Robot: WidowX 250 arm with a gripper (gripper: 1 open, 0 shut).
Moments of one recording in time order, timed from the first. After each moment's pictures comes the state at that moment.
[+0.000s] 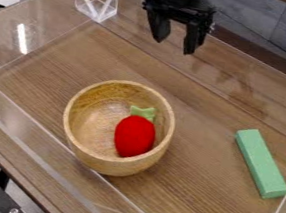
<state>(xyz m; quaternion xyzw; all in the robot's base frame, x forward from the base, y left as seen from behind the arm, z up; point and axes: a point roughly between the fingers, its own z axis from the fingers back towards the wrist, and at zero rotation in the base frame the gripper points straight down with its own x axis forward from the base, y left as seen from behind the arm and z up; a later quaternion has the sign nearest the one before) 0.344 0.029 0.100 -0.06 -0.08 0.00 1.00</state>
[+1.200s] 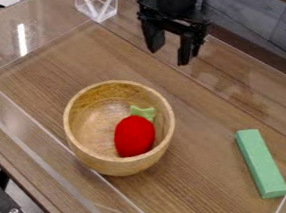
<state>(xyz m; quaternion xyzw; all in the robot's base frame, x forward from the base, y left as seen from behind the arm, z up) 0.327 0.027 0.094 -0.06 -0.07 0.00 1.00</state>
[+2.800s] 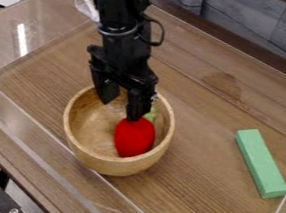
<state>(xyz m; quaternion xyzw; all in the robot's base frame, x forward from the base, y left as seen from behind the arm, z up) 0.236 0.029 0.062 -0.07 -0.03 -0.03 1.00</state>
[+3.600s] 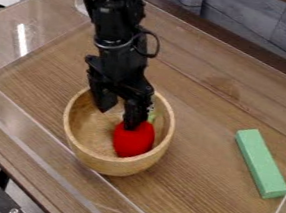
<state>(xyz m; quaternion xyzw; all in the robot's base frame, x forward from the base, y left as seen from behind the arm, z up) 0.233 0.028 0.050 -0.06 -0.03 -0.03 1.00</state>
